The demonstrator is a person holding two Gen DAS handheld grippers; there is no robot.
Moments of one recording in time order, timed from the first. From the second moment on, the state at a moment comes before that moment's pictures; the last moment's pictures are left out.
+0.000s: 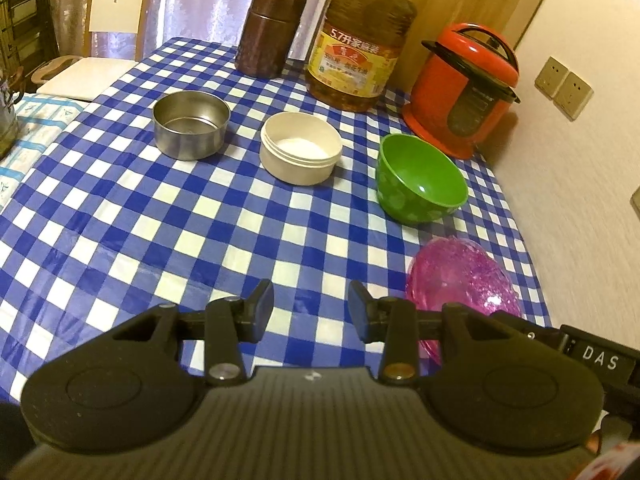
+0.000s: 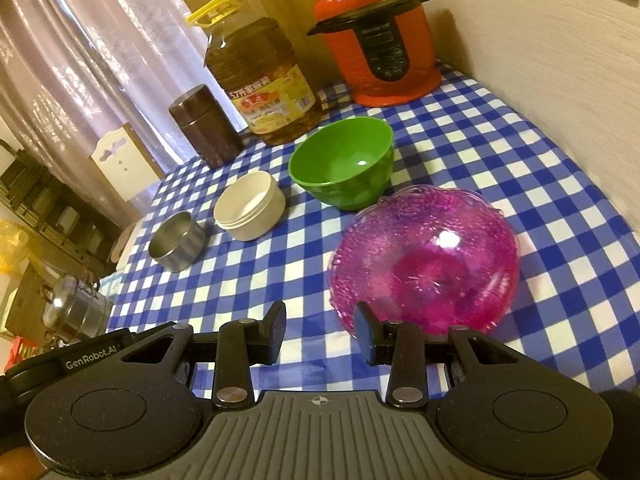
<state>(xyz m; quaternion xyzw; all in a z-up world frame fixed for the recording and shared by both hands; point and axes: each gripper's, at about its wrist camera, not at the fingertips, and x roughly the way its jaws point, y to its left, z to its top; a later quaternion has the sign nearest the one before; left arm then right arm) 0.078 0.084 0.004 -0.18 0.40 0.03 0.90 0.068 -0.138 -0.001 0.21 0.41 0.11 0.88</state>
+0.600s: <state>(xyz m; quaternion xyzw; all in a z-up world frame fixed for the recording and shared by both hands) 0.176 0.146 -0.022 -0.23 0.39 0.05 0.89 0.169 -0.085 -0.017 0.21 0.41 0.13 0.88</state>
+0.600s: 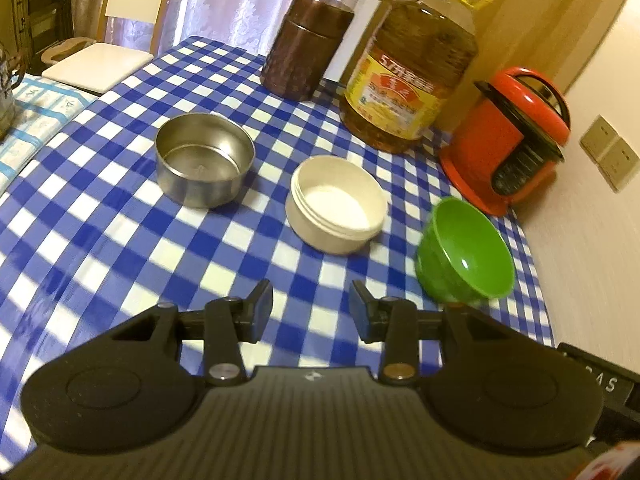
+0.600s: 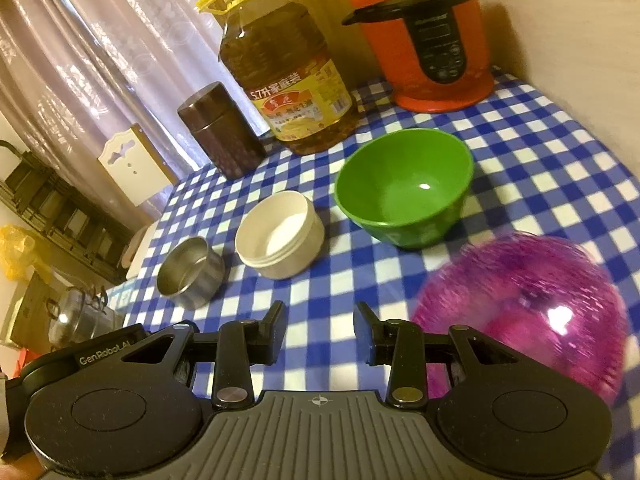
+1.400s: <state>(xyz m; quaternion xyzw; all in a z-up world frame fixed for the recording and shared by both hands) 0.280 0.190 -0.097 -0.31 0.37 0.05 0.87 0.283 -0.044 -0.084 0.25 0.41 0.12 0.87</state>
